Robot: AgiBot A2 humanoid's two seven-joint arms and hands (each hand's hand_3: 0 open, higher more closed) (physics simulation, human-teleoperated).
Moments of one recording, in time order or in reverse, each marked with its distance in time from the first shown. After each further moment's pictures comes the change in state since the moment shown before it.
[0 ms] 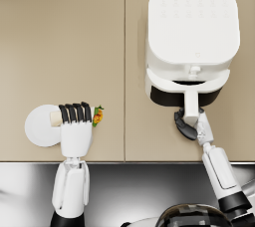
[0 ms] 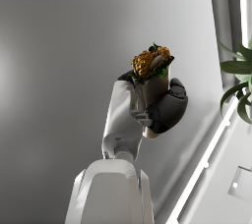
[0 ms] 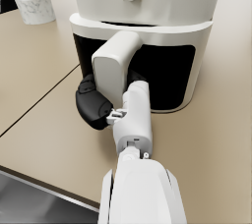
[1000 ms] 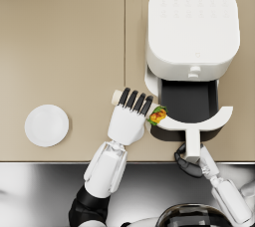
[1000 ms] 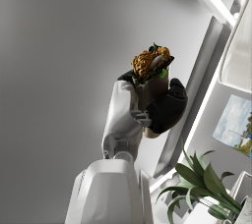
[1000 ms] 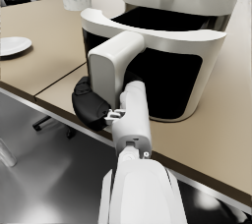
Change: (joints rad) left arm 0.307 0.250 0.372 0.122 -0.320 0.000 0.000; right arm -0.367 0.234 0.062 0.473 -0.007 0.047 -0.010
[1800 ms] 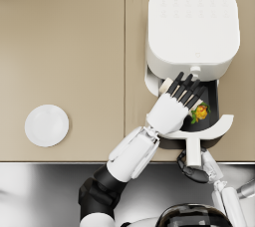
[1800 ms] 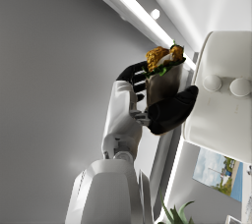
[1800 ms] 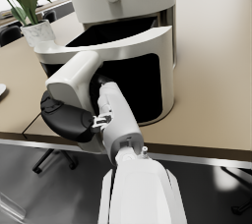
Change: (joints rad) left arm 0.246 0.135 0.308 0.304 -0.010 0.015 0.000; right arm -0.156 -0.226 -0.266 0.065 0.006 0.362 -0.009
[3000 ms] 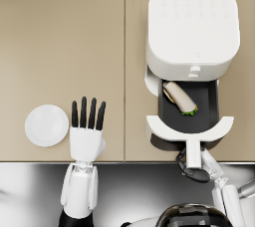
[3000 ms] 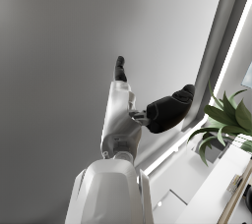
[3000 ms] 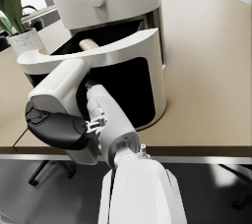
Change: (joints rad) left arm -0.516 -0.282 -0.653 -0.508 0.000 0.033 0.002; right arm 0.019 -0.064 -0.062 -0.034 0.014 0.181 -0.007
